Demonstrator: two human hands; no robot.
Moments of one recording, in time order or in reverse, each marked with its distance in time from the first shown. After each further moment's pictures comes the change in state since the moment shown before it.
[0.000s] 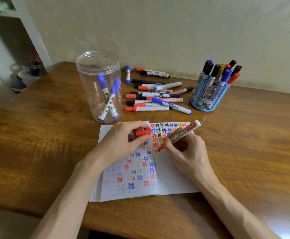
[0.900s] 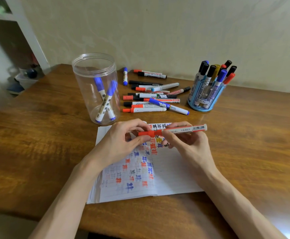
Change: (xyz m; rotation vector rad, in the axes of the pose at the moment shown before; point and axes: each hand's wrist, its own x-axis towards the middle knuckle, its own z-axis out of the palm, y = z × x) left_hand -0.001 0.012 -0.002 -0.162 0.005 0.007; right_hand 0.003 -0.011 -0.015 0.501 -0.035 0.100
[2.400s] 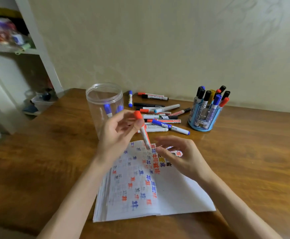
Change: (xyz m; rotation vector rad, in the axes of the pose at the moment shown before) left_hand 0.018 0.043 -0.029 -0.401 0.436 0.104; right_hand 0.041 0.001 -0.006 -0.483 -0.272 -0.211
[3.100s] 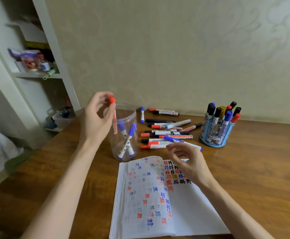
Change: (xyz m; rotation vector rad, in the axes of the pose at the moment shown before) left_hand 0.074 0.016 -0.085 0.491 0.282 0.287; right_hand 0.033 0.010 0.017 0.019 0.196 0.032
